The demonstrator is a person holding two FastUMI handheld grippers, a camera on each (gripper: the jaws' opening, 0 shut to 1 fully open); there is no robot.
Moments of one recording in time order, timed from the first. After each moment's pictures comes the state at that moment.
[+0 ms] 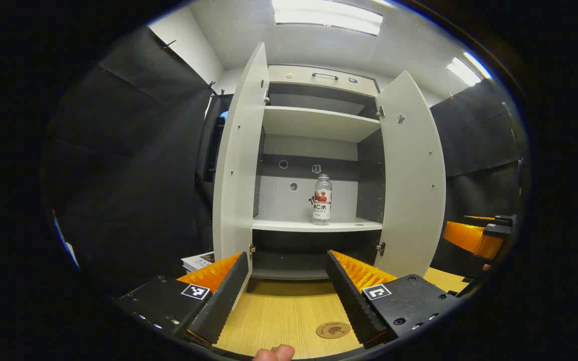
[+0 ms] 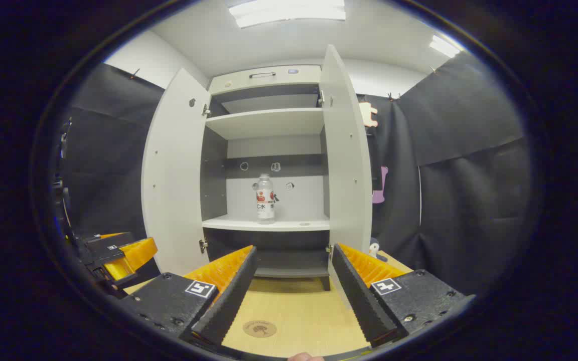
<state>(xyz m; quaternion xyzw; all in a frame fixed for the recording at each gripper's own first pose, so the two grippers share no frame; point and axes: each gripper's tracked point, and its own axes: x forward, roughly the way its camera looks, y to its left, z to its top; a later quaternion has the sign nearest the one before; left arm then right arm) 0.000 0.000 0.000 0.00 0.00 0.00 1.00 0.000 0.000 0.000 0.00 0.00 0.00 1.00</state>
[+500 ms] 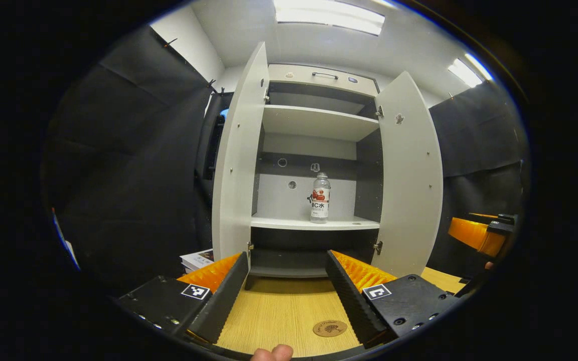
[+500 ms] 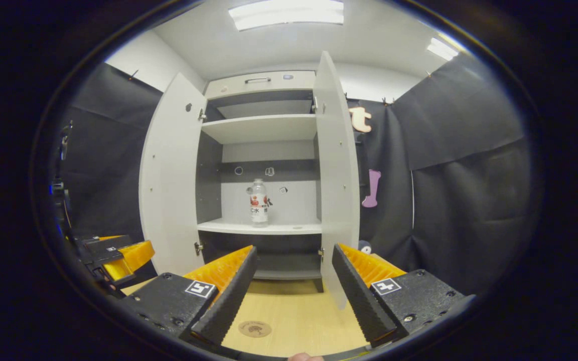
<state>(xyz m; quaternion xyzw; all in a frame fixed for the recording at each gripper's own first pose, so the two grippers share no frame) -0.006 -0.003 0.003 0.00 0.00 0.00 1.00 -0.009 -0.003 0.006 0.00 -0.01 -0.01 1.00</state>
